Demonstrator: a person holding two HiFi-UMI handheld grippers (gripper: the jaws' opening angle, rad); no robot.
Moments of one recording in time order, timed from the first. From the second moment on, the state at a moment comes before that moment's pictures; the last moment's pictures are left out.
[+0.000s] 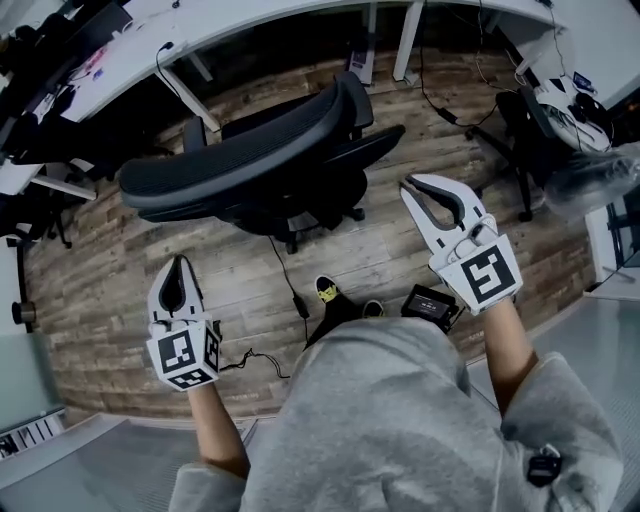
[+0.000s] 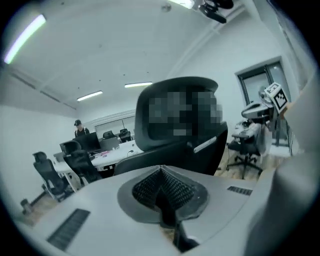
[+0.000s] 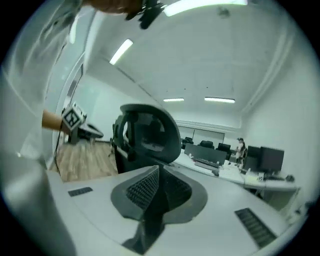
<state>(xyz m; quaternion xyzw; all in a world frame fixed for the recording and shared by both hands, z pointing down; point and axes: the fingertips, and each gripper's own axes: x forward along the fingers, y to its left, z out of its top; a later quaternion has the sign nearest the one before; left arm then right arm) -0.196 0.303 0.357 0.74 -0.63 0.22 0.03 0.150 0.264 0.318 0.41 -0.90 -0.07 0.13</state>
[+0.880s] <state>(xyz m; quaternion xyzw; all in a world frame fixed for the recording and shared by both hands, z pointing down) -0.079 0.363 0.340 0.76 -0.63 0.14 0.07 0.182 0.316 0.297 0.43 -0.90 0.08 -0.04</state>
